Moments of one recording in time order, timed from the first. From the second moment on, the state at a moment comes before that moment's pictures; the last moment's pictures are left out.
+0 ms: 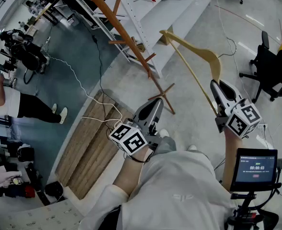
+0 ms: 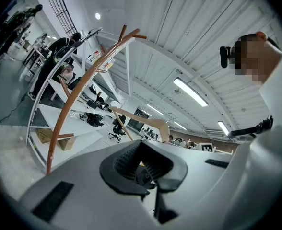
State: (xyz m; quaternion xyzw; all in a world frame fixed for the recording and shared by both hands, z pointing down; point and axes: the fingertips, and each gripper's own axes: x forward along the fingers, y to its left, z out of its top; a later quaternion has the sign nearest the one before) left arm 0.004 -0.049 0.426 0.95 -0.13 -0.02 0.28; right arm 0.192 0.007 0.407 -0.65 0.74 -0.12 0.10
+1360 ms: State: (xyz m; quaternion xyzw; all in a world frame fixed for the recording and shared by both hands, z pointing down) left arm 0.074 -0.229 0.171 0.99 -0.13 -0.10 0.02; right arm 0.205 -0.238 0.156 -0.71 0.69 0.12 -0.05
